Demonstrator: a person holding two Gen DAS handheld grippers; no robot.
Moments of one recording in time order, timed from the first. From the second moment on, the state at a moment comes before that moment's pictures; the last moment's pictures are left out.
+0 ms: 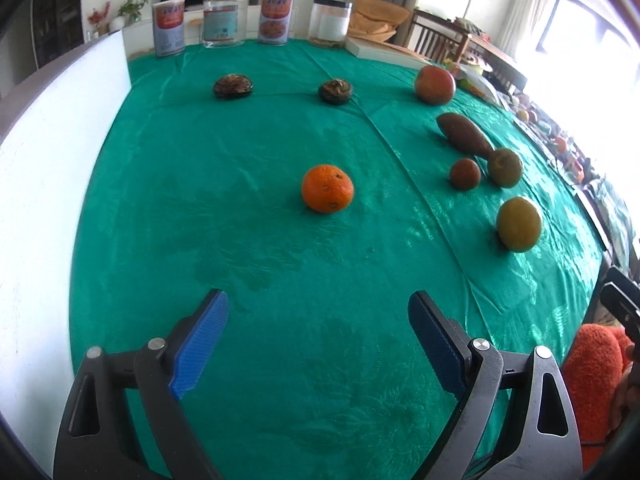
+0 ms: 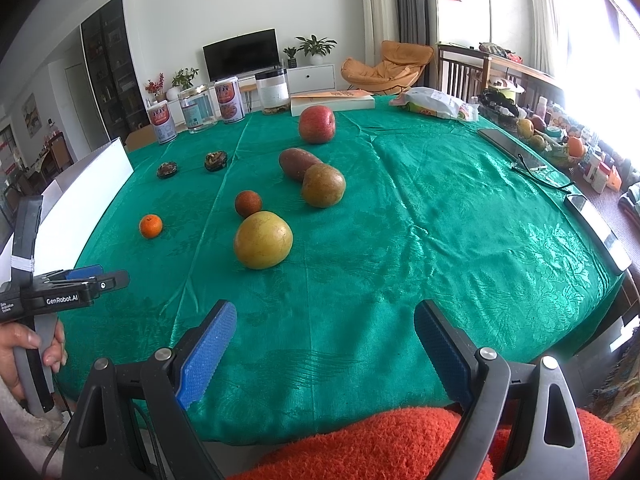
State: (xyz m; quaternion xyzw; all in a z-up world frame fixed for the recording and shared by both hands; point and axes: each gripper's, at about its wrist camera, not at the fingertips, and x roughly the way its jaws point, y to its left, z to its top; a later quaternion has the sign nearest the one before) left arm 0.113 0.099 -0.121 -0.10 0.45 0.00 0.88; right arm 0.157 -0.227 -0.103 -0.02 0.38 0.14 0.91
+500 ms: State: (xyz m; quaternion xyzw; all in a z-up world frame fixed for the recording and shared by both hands) left arm 0.173 0.084 -0.125 -0.06 0.46 0.01 0.89; right arm 0.163 -0.239 -0.106 0.02 0.40 0.15 0.90
